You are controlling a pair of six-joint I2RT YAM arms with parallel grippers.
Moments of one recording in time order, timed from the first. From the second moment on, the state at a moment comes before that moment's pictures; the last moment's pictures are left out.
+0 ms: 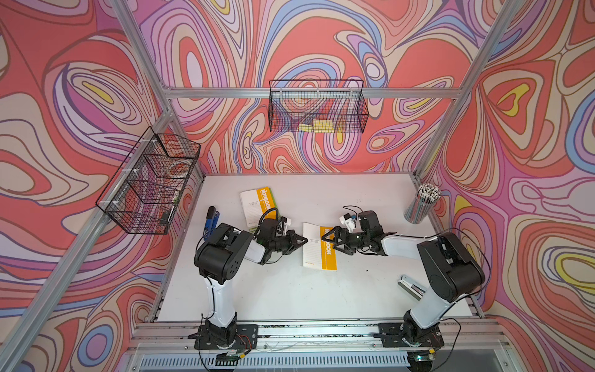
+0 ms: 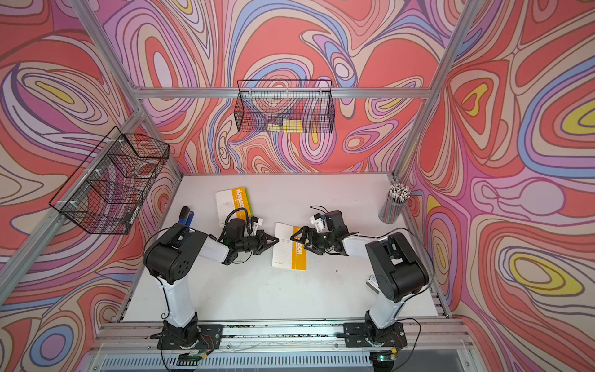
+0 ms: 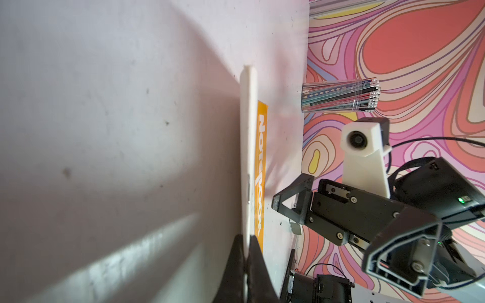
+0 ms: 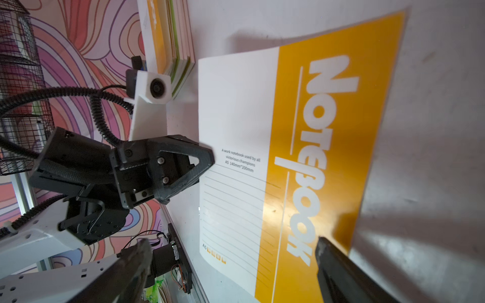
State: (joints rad) left arm -0.38 1.91 0.70 0.66 0.76 -1.03; right arm 0.35 1.67 0.77 0.12 -0.78 0.73
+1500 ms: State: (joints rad) left arm 0.15 1.85 1.35 -0.21 0.82 -0.69; right arm 0.35 1.67 1.04 -0.12 -0.77 0.61
